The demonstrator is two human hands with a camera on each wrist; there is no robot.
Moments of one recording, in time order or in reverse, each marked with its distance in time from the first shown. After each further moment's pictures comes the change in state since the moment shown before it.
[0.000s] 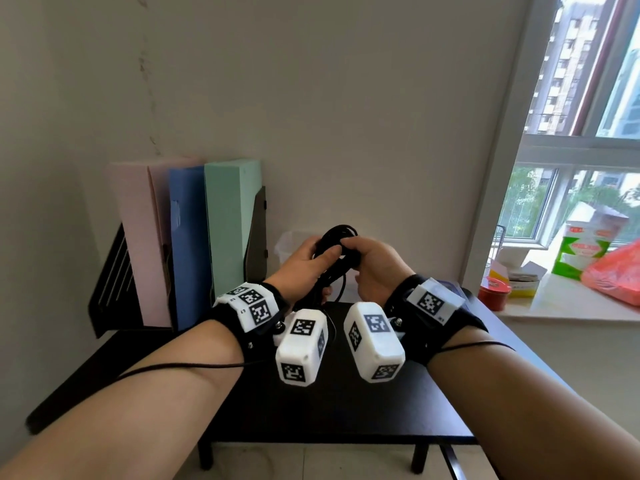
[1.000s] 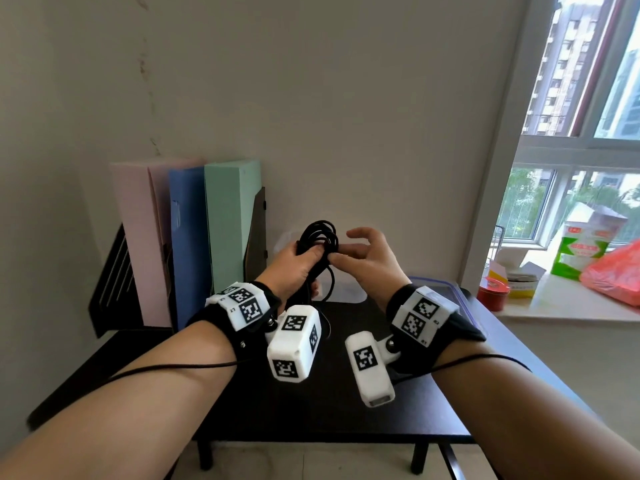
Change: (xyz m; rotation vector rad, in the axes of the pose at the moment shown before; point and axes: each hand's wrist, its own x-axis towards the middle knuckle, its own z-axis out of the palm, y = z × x) left_hand -0.004 0.007 -0.005 -0.060 0.124 -0.027; right_hand -0.006 0.009 -0.007 -0.517 0.124 -0.361
